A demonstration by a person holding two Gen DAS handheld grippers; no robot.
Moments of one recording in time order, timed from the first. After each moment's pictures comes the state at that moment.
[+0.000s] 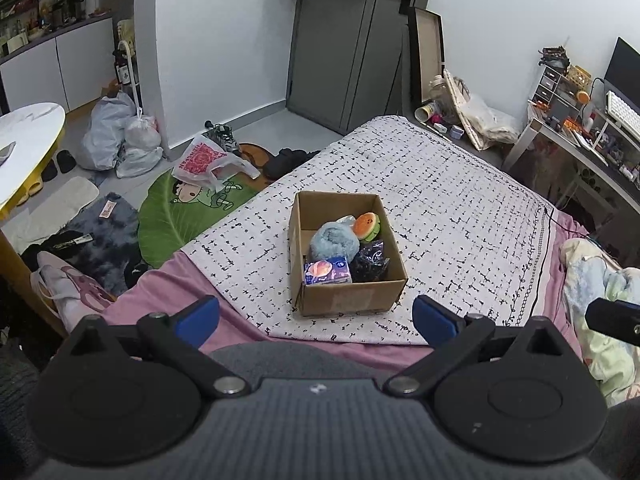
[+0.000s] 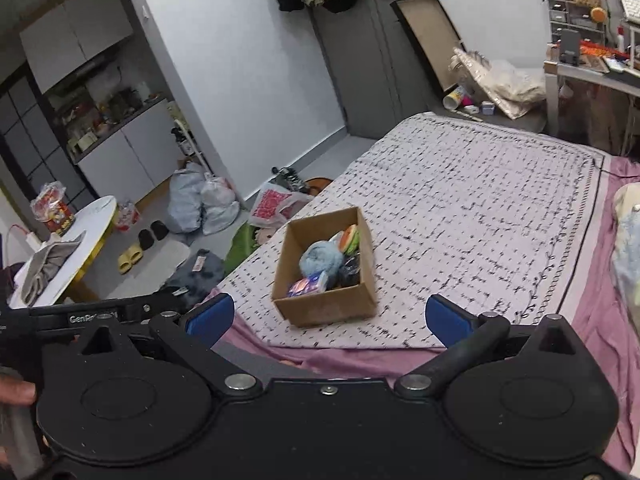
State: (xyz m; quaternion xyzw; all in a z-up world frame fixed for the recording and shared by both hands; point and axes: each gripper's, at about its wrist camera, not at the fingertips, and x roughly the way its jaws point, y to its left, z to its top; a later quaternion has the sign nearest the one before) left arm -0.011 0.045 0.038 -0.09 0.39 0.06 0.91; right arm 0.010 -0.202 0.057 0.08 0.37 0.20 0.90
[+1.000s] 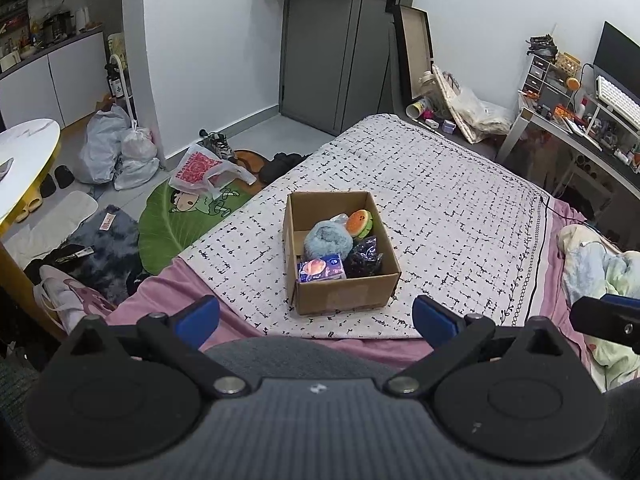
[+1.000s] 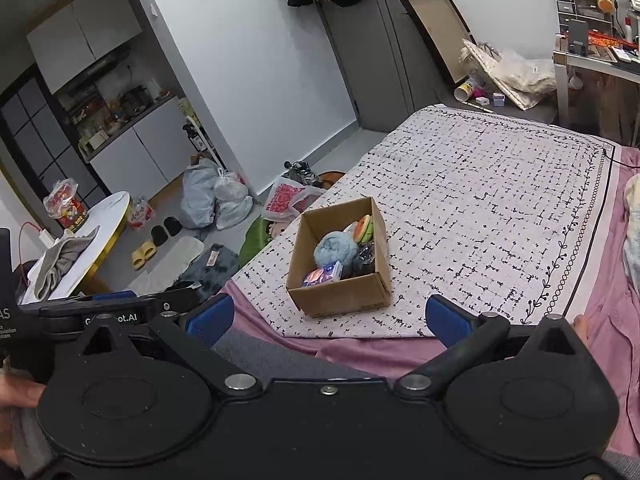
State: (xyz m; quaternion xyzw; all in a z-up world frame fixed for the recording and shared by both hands) left arm -0.019 0.031 0.038 -0.07 0.39 0.05 0.92; right arm 0.003 -0.202 0.057 0.09 0.38 0.21 0.90
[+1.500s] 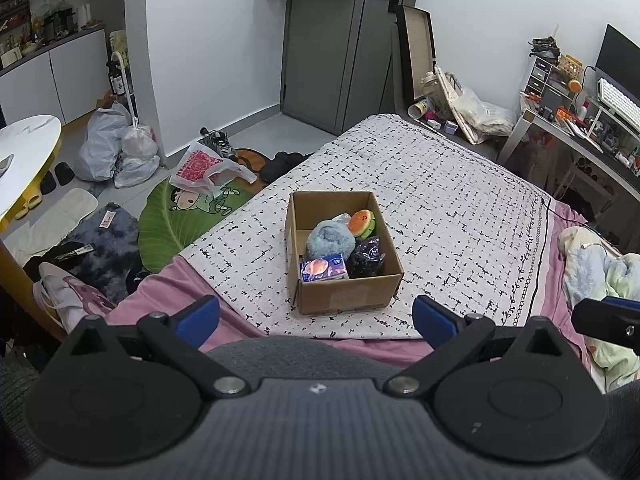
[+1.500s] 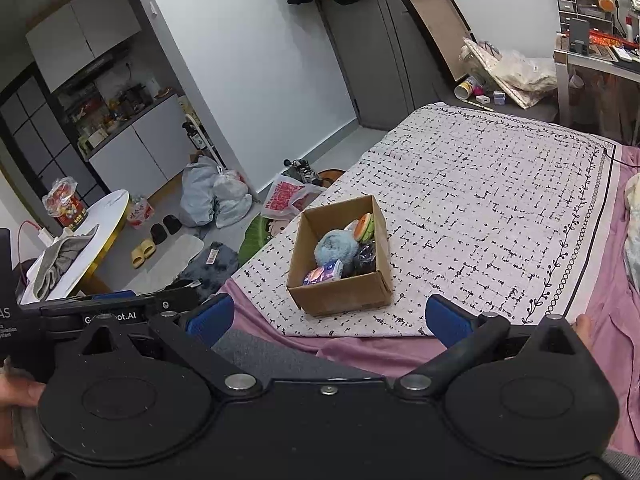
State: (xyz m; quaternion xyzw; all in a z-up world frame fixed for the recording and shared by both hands) left arm -0.018 0.034 0.038 -0.07 0.39 0.05 0.92; right arm 0.004 -0.199 0.057 0.09 0.38 0.21 0.90
